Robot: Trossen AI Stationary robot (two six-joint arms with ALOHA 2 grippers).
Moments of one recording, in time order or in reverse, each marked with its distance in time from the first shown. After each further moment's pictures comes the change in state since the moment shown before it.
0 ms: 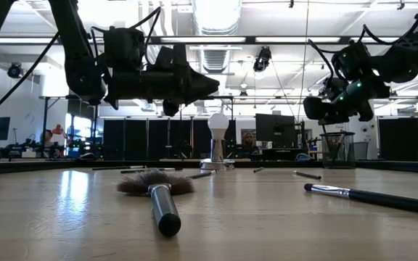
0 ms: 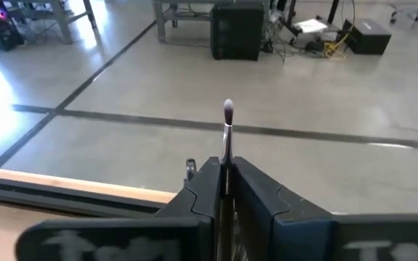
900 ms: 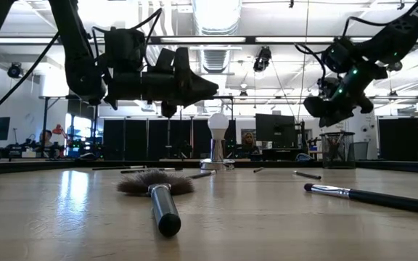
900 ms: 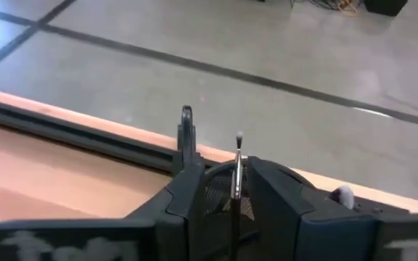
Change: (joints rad) left arm 0.004 0.000 0.000 -0.017 -0.054 0.028; right arm 0.003 -0.076 0.182 -0.518 -0.044 -0.060
